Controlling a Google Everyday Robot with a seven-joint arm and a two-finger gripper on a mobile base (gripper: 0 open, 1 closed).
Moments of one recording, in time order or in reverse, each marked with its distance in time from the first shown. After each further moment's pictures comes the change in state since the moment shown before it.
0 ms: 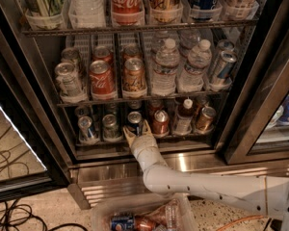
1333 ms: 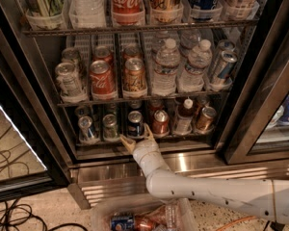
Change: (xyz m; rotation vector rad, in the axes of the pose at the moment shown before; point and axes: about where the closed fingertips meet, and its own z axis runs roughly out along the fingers) arm 0.007 0.003 -0.021 -0.024 0.031 -0.016
